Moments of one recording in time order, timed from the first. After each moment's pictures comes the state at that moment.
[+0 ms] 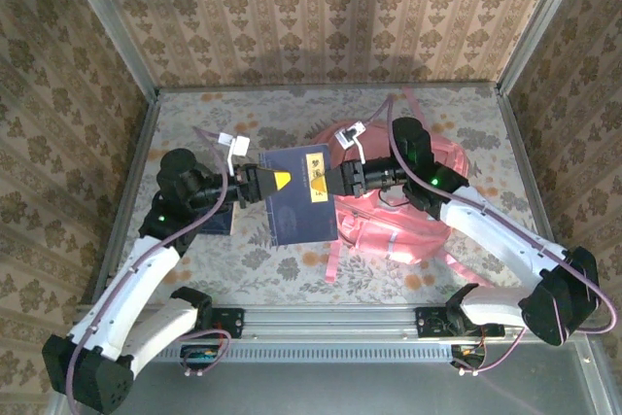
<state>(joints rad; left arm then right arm) -0.42 0.87 0.77 0.04 0.98 -0.73 0.57 1.26 1.03 -0.03 -0.98 0.73</state>
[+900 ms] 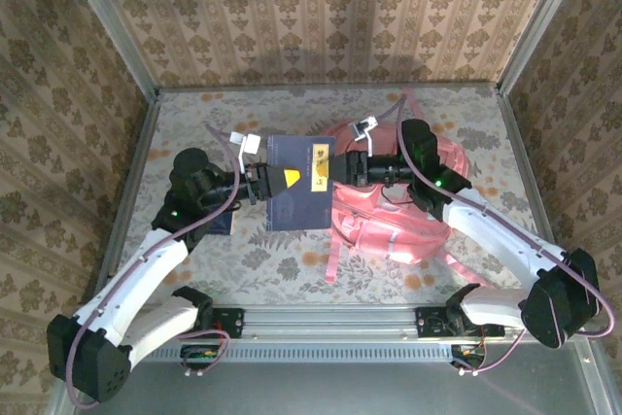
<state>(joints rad) -0.49 0.93 0.74 0.18 0.94 -0.81 0.51 1.24 0.98 0.01 -0.82 0.81</state>
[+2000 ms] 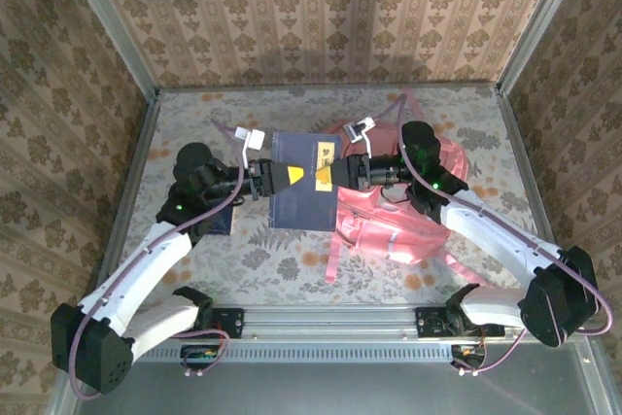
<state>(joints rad) -0.49 0.99 0.77 0.23 0.98 -0.85 0.53 1.25 0.94 0.24 -0.98 0.93</state>
